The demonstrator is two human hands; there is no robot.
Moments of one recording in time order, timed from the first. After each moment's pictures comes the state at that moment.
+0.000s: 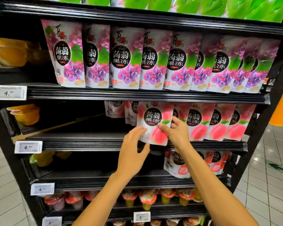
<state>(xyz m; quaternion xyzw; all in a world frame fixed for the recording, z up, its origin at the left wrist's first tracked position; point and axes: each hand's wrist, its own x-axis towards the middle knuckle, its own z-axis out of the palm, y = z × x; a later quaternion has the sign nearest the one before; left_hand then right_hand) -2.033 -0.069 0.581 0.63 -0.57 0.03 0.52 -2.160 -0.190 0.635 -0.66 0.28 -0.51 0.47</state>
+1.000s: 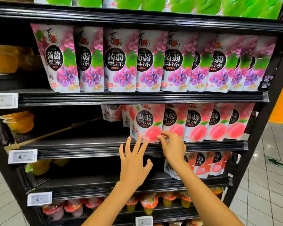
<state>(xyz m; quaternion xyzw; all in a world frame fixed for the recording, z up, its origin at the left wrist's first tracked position) -2.035 -0.085 0.548 0.77 -0.58 0.15 0.24 -2.148 -0.191 0.591 -0.74 0.49 -0.43 0.17</state>
